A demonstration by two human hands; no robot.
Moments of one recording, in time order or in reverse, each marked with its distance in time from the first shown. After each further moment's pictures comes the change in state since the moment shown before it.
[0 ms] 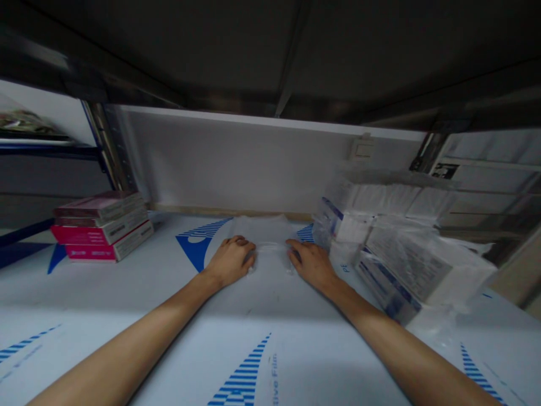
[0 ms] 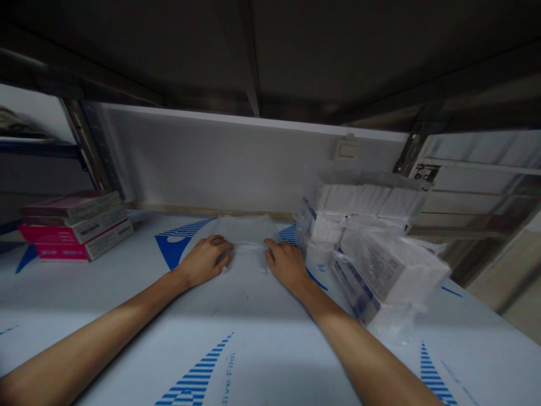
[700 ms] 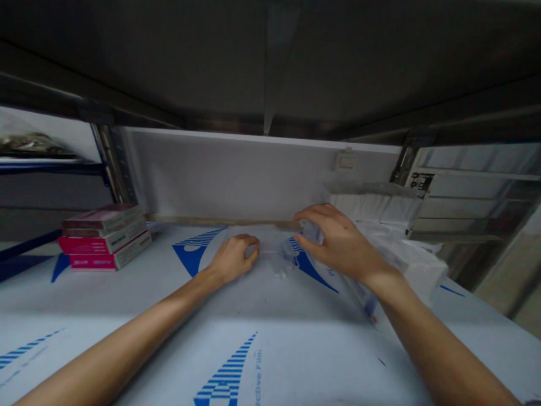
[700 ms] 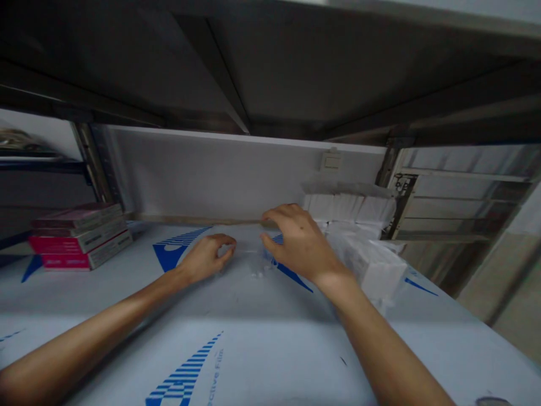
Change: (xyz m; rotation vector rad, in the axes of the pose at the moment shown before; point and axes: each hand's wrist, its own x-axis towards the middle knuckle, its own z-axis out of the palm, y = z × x) left_hand 0.014 0.037 -0.041 -0.258 0.173 -0.019; right_hand -0.027 -0.008 -0.157 0.141 0.369 -0.350
